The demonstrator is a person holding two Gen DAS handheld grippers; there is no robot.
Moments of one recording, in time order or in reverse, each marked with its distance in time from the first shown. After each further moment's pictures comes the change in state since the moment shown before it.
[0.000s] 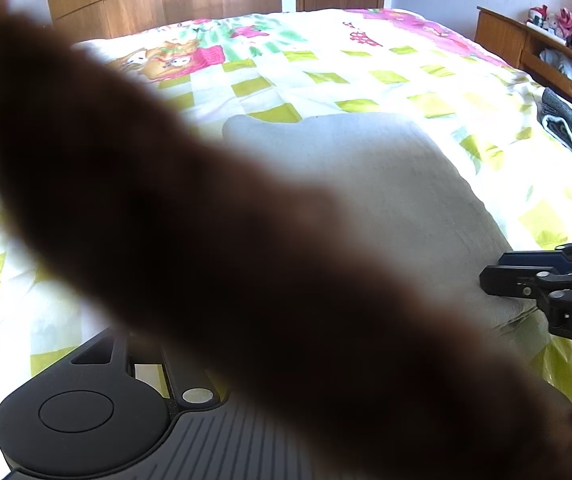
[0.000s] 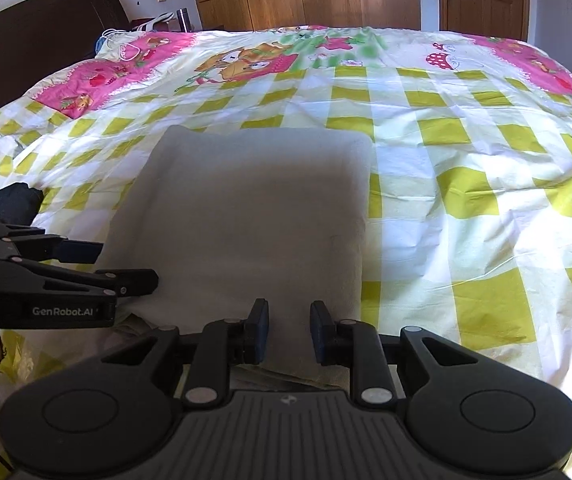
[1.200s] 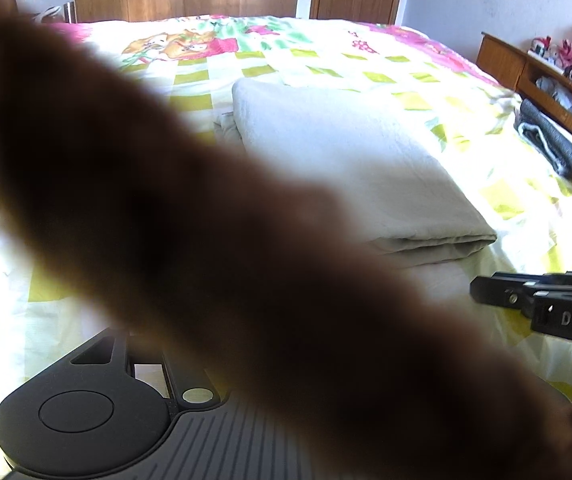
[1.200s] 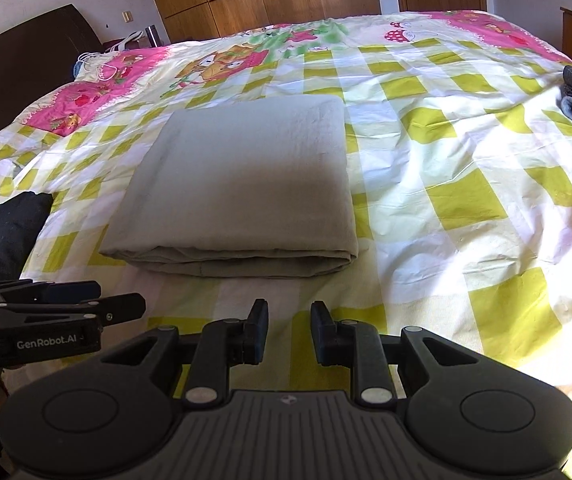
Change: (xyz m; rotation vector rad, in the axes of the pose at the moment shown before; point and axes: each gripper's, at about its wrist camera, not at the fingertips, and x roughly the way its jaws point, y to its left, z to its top) left arm -0.047 -0.007 -0.067 -0.104 -0.035 -0.046; right arm -0.036 0.012 -0.060 0.139 0.001 -0.023
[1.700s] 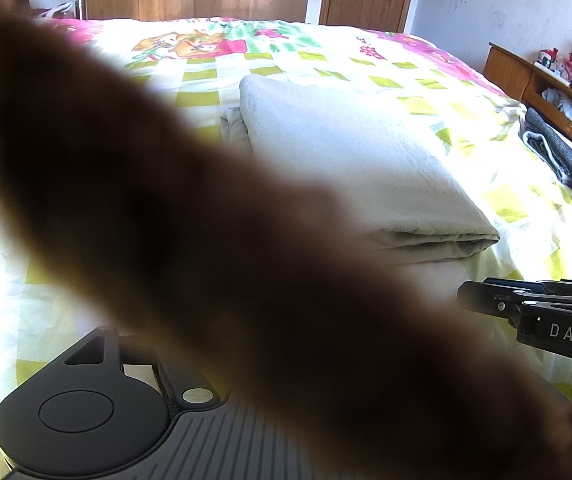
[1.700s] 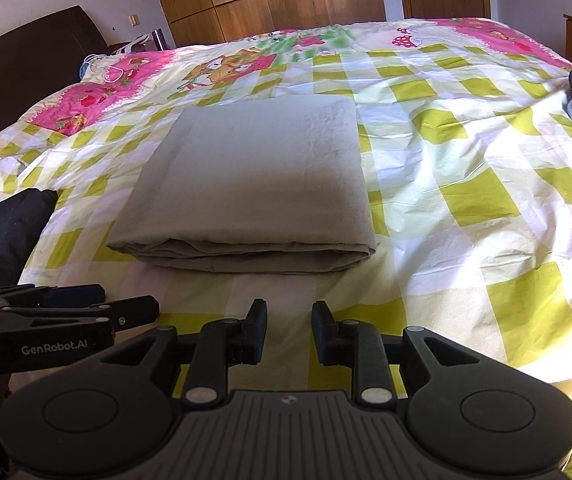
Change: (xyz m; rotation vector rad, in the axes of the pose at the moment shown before) left arm 0.003 0.000 -0.009 -0.031 -0.011 0.012; right arm 0.004 0.009 -0.008 -0.020 -0.023 0.005
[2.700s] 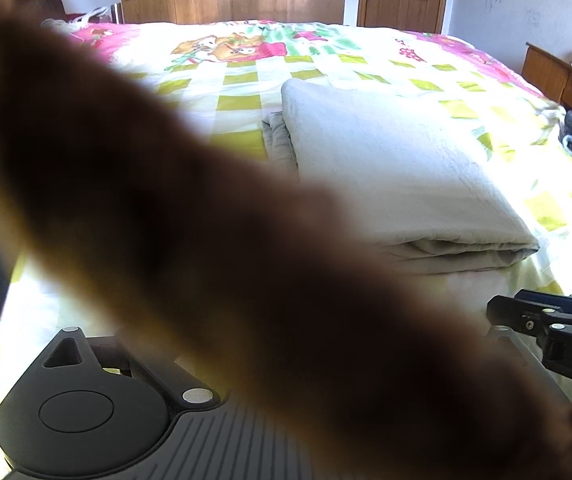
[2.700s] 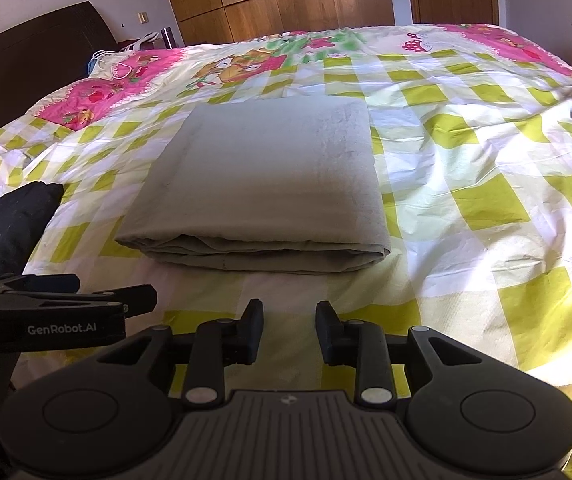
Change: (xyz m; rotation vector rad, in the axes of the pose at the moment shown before) left arm -0.001 -0.003 0.003 -0.010 -0.007 0.145; right arm 0.001 0.005 0.000 -0.021 -0.008 0.009
